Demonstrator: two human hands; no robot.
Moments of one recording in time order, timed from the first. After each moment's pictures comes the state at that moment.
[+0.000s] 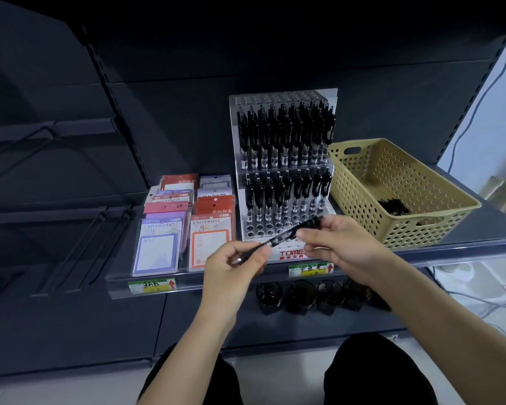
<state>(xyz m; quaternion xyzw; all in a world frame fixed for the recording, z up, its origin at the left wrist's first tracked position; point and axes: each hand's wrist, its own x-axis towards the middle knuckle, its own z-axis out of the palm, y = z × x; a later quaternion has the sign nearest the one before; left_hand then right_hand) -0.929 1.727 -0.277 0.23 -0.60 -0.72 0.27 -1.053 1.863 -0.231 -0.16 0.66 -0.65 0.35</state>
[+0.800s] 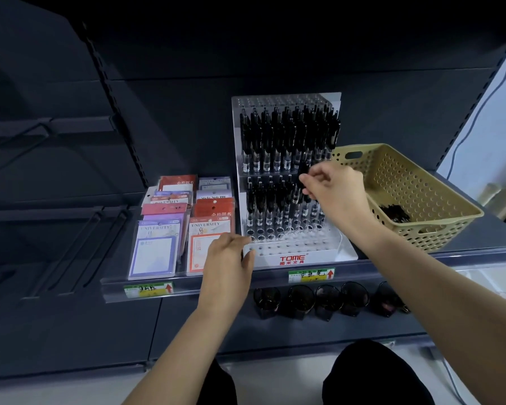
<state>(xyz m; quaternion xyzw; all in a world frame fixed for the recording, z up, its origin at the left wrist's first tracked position) -0.950 1.698 -0.294 0.21 -0.91 -0.24 0.27 -1.098 1.821 -0.205 -0.27 0.83 -0.48 -0.07</state>
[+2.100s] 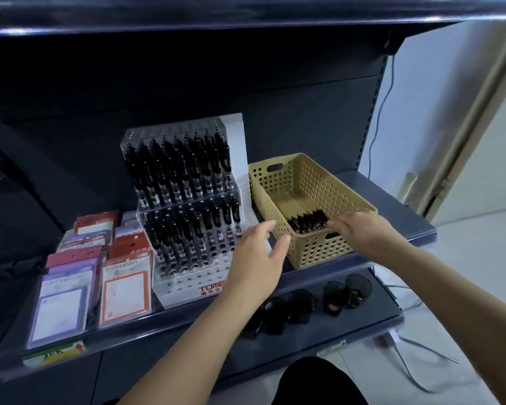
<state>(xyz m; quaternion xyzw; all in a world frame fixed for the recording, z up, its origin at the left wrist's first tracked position) -1.055 1.834 -0.237 0.11 -0.90 -0.41 0.13 -1.176 2.006 -0.230 -0.22 0.96 -0.16 0.02</state>
